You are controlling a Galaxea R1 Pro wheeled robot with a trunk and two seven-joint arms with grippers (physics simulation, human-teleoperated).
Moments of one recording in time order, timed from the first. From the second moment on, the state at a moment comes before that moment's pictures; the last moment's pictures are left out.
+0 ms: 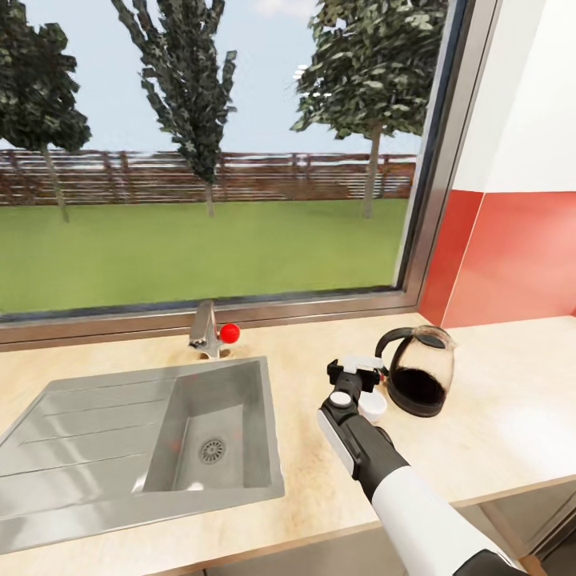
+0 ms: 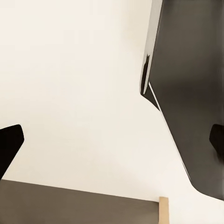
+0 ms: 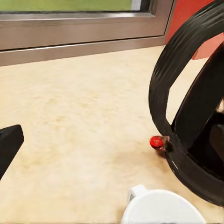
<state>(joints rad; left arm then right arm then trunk) -0.04 0.05 0.31 0.04 -0.22 0.04 0.19 -0.74 0.17 0.36 -0.78 -0.18 0.12 -0.77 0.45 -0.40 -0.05</state>
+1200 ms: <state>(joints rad) -0.04 0.04 0.31 0.04 -0.22 0.04 0.19 -0.74 0.17 0.37 -0.71 -0.18 0.12 -0.77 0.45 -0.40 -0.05</state>
